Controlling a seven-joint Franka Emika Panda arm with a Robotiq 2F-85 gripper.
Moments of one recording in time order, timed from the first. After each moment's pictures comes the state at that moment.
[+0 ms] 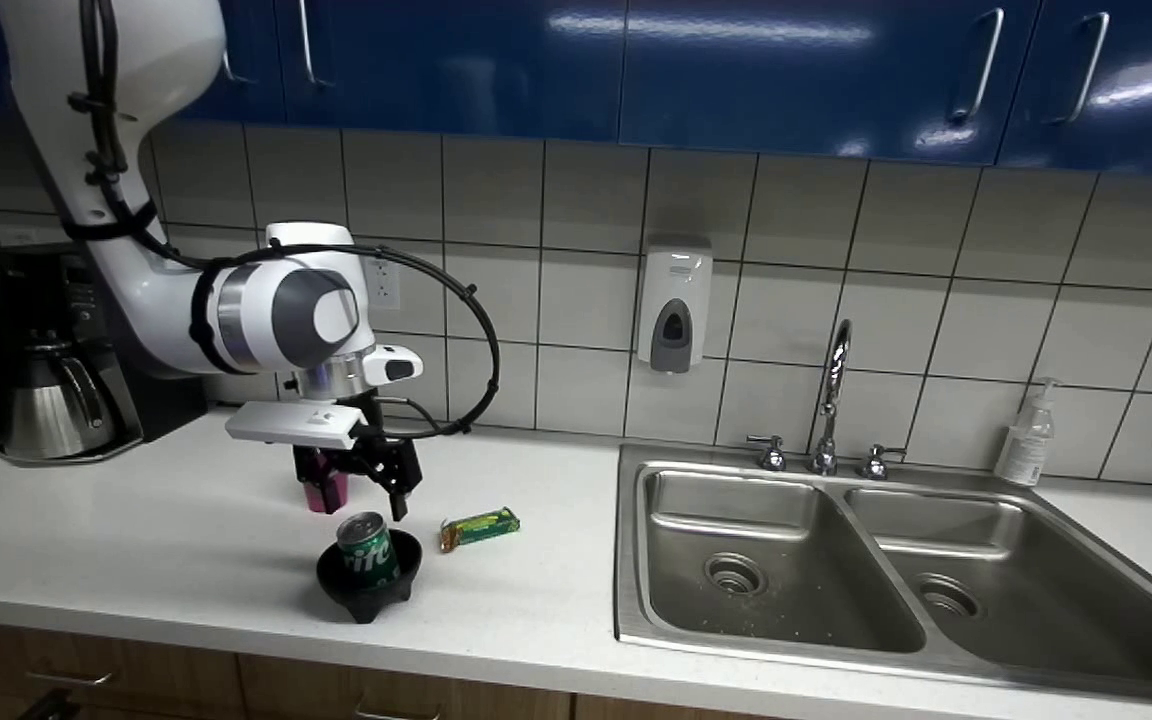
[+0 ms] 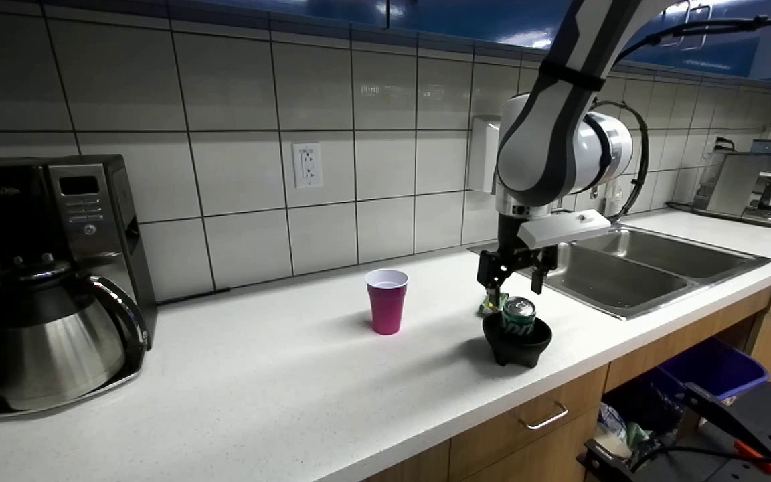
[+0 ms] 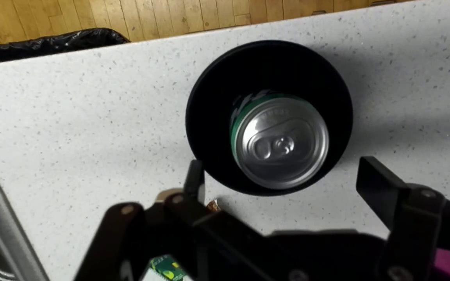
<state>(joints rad) 0.03 0.23 -0.15 -2.54 -0.18 2.82 0.12</state>
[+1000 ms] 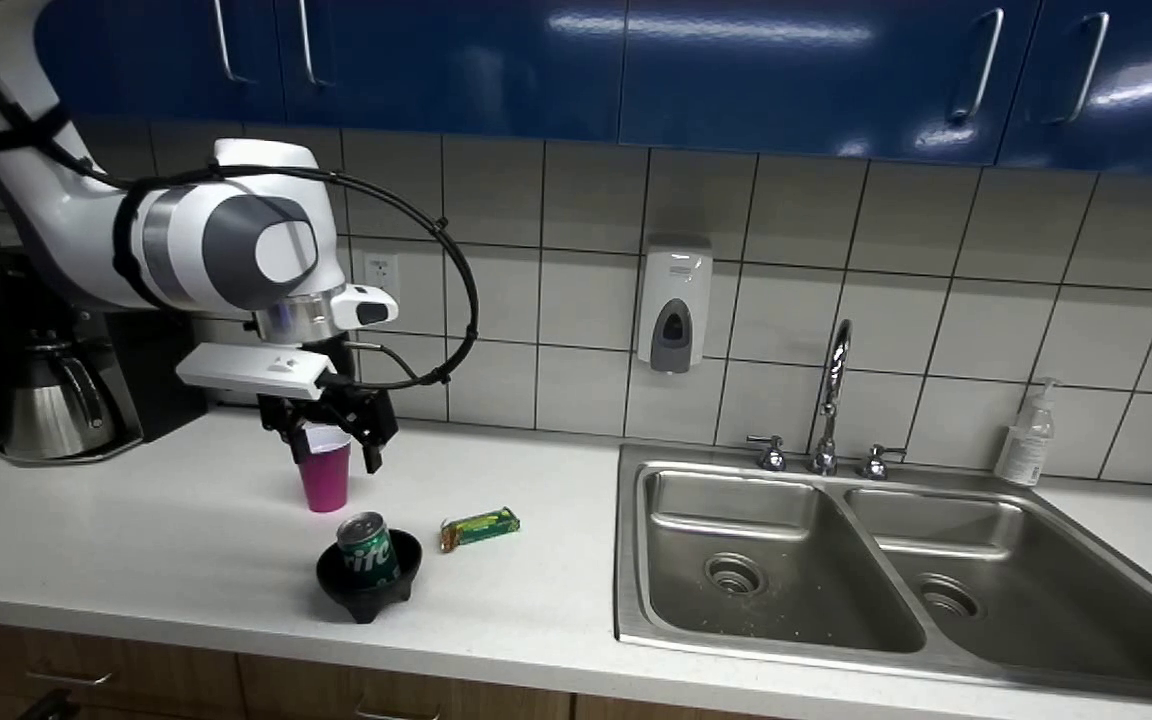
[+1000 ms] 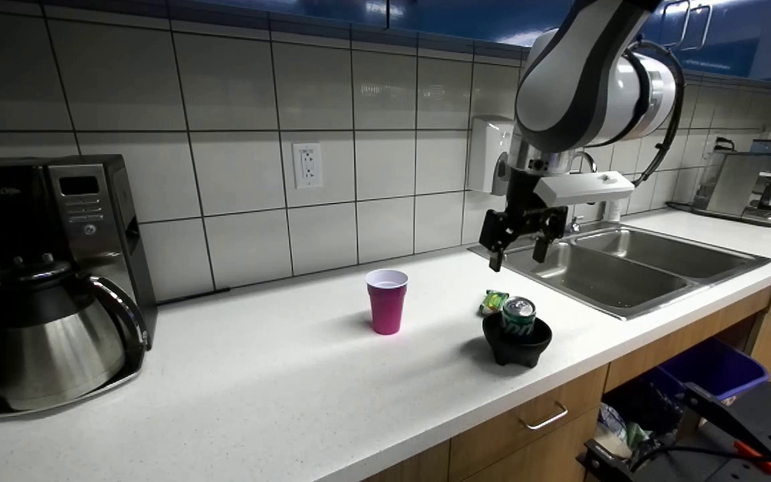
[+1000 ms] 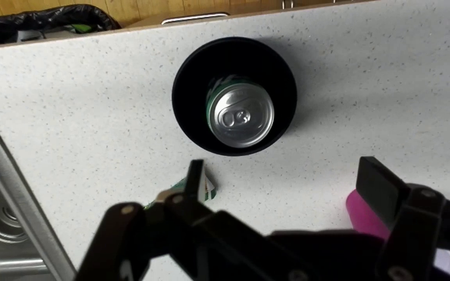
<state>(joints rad) 0.02 -0.05 -0.11 -2.67 -0.10 2.78 0.03</state>
